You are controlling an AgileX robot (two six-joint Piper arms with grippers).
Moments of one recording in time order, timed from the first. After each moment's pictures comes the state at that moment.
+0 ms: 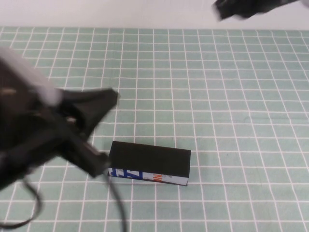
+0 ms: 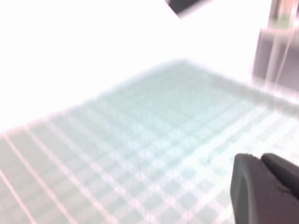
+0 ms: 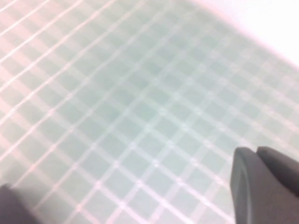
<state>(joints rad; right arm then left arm) 0.33 1.68 -1.83 0.35 0.91 -0.48 -0.76 0.91 -0.66 -1.15 0.01 1.20</state>
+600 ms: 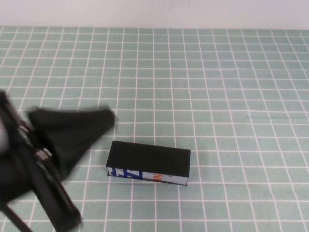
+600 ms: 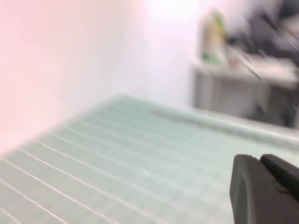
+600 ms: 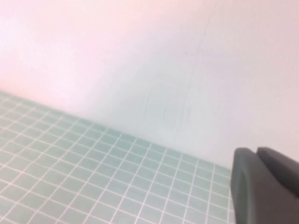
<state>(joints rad) 0.18 0.76 -1.09 0.28 0.52 -0.41 -0.76 0.73 -0.66 -1.11 0.23 1.20</state>
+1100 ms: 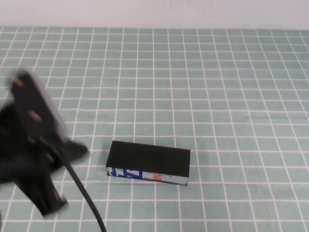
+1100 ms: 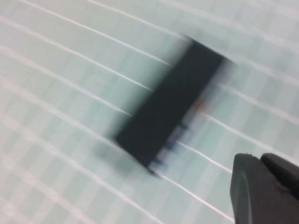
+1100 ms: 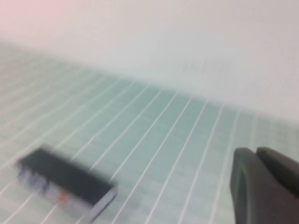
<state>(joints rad) 0.18 0.17 -0.64 0.35 0.68 -0.41 -0.57 0.93 -0.83 -0.29 0.76 0.67</state>
